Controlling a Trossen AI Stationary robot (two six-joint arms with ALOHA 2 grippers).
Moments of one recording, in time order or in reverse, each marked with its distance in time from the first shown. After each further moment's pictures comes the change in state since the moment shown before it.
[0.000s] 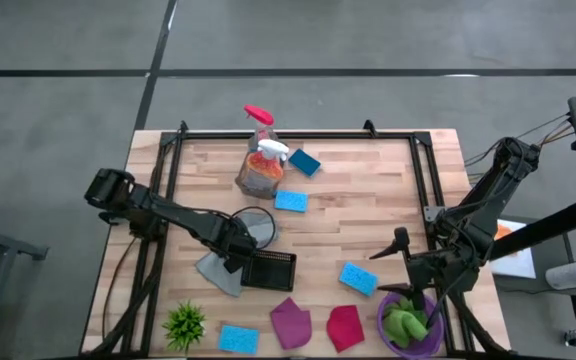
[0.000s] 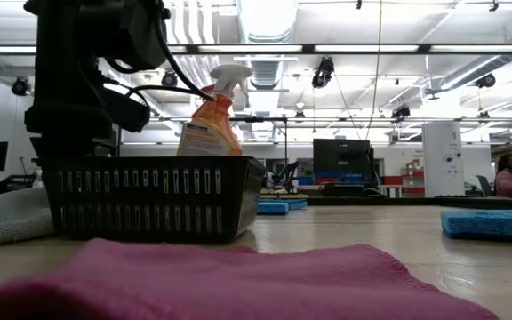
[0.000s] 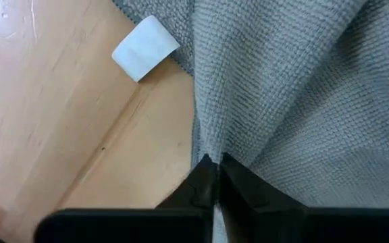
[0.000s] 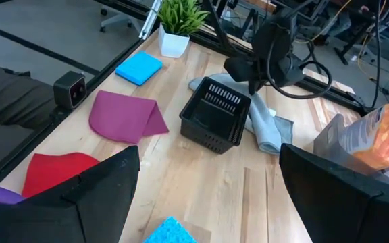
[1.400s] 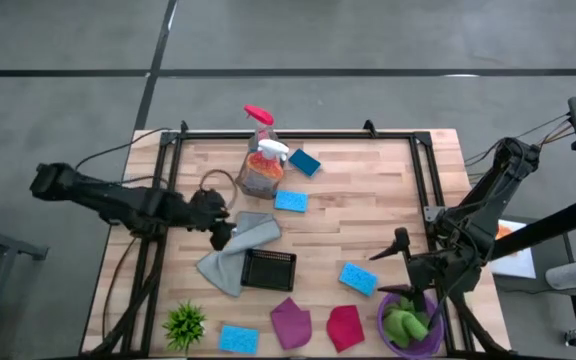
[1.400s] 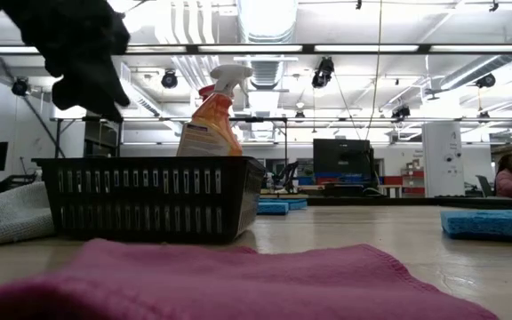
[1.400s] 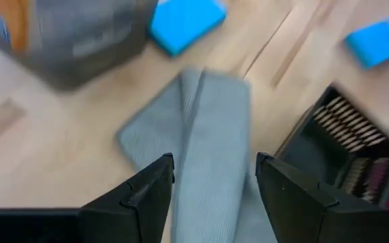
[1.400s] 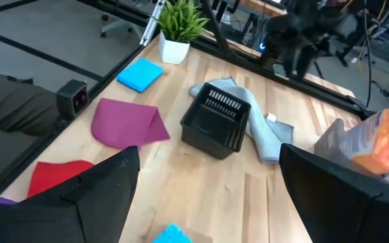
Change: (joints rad) left arm 0.062 -0.641 -0.244 0.331 -0.194 0.138; right arm 0.000 0.005 0.020 0.004 0.000 -0.003
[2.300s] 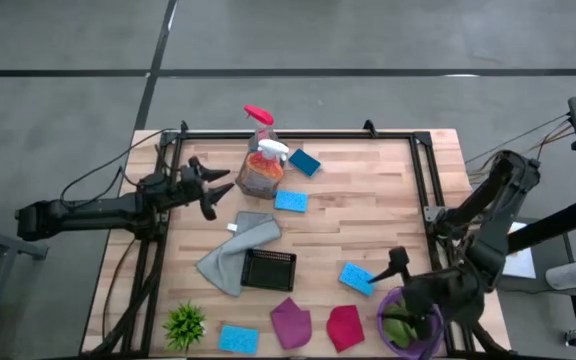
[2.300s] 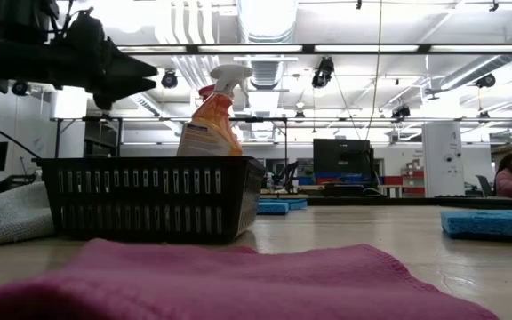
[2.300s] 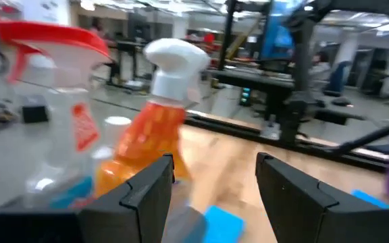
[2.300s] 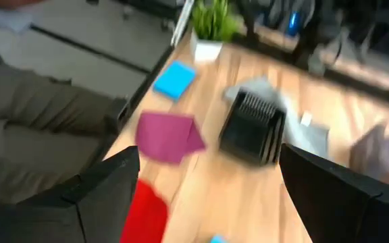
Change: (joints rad) left arm 0.464 -0.438 -0.547 1.062 0.224 0.676; right arm 0.025 0.277 0.422 -0.285 -0.085 0.143
